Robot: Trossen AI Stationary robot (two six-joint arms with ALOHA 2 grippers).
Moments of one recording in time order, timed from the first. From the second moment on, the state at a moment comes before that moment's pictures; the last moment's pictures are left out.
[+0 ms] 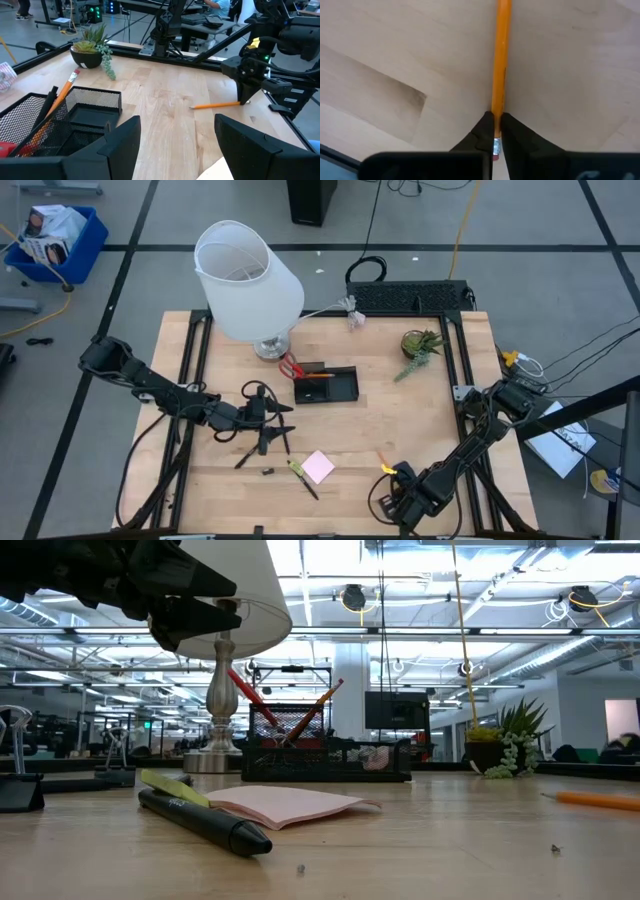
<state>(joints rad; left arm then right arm) -0.40 1.26 0.41 0.65 -0.45 -0.24 0.83 1.88 1.13 -0.73 0.07 1.95</state>
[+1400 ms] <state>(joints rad) -0.40 1.26 0.41 0.65 -0.45 -0.24 0.76 1.89 1.09 -0.60 0.29 1.79</state>
